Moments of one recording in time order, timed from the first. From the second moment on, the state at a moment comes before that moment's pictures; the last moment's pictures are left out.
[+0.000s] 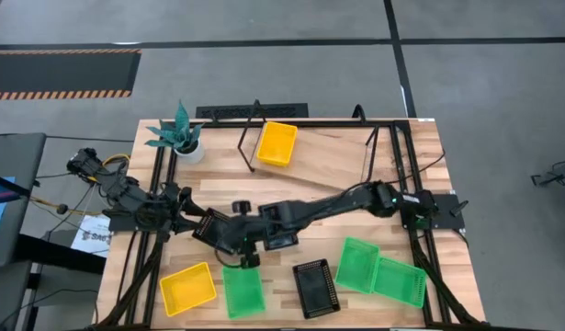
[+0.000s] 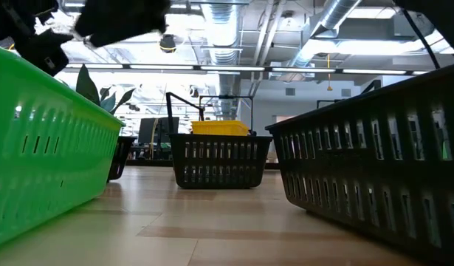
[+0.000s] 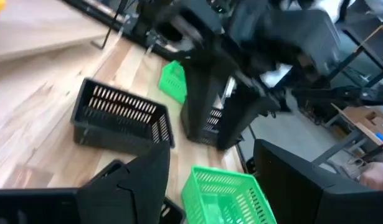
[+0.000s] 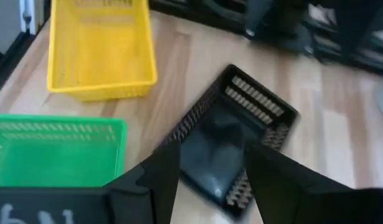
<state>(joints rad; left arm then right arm) -0.58 0.16 0.26 -0.29 -0.36 -0.68 0.23 2.39 2.33 -0.69 0.16 -0.09</state>
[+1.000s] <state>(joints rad) -0.58 0.16 0.26 -0.37 -0.39 -0.73 0.20 2.56 2.33 -0.77 0.14 -0.35</state>
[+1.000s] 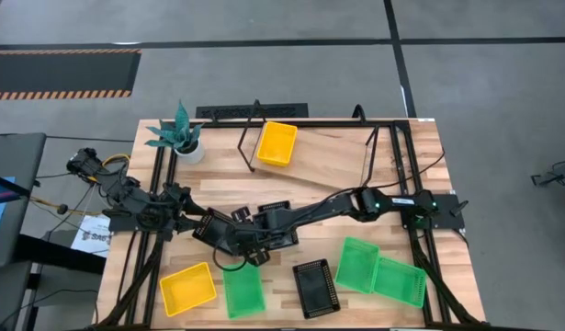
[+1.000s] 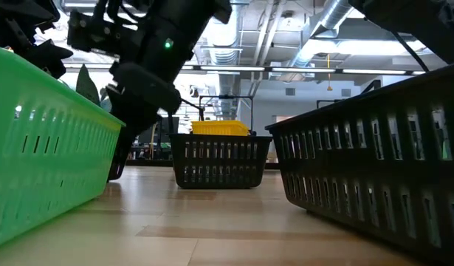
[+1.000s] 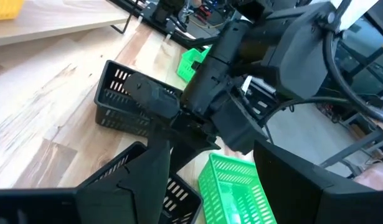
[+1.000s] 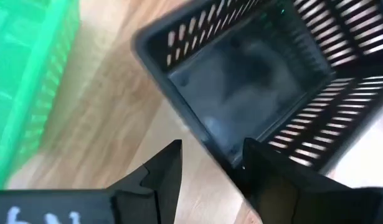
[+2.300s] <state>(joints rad) -0.58 0.16 0.26 -0.37 -0.40 -0.71 0.26 2.30 2.35 -0.99 0.54 -0.12</state>
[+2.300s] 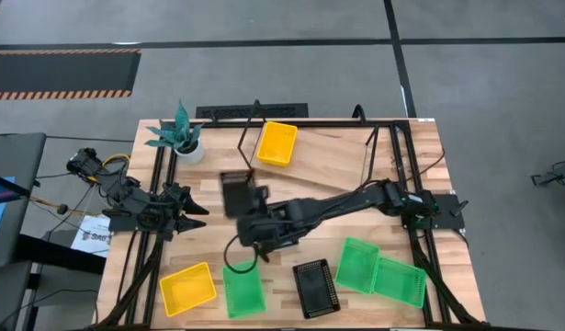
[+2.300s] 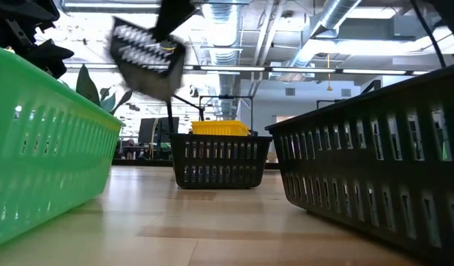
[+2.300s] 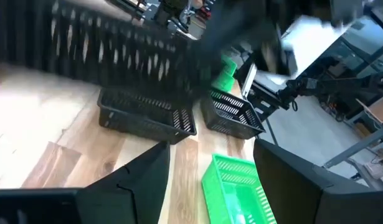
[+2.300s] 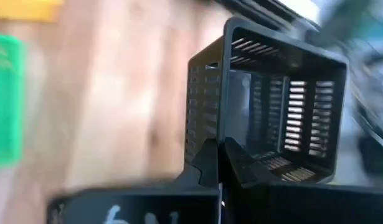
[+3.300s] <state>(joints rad) -0.58 0.16 0.26 -0.38 -0.41 -0.66 0.04 1.72 1.49 -1.06 0.64 0.31</state>
